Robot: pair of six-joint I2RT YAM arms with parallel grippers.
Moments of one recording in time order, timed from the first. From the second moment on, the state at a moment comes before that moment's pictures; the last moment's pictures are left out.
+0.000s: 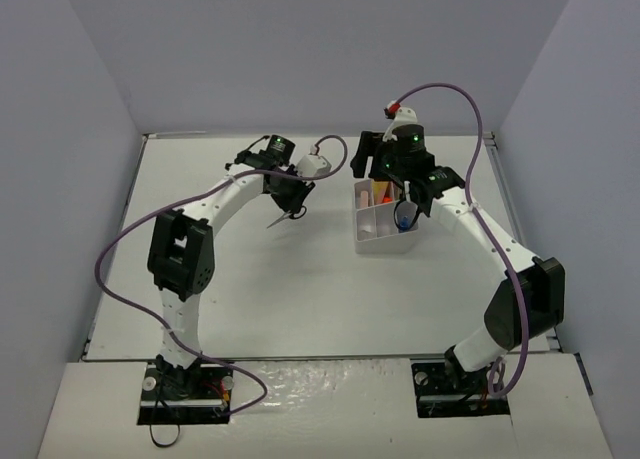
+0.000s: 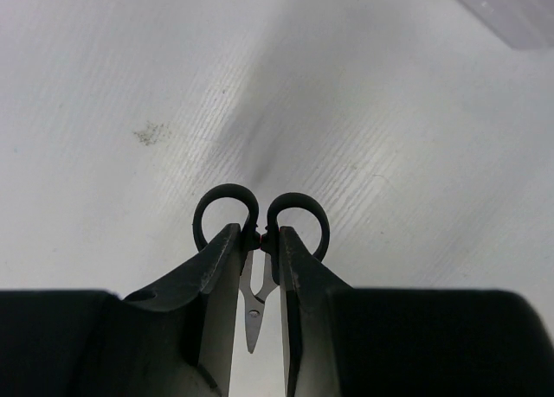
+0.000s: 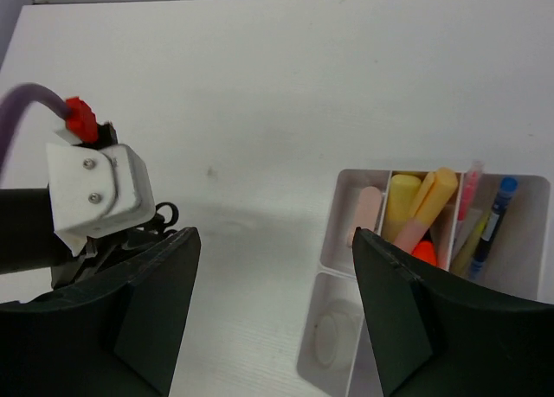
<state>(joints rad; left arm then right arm) -0.45 2.03 1.74 -0.77 0.32 0.45 0.41 1.54 1.35 -0.26 0.03 0.34</state>
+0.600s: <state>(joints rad) -0.45 1.81 1.87 -0.80 0.30 0.31 0.53 1.70 1.42 -0.20 -0.23 0.48</state>
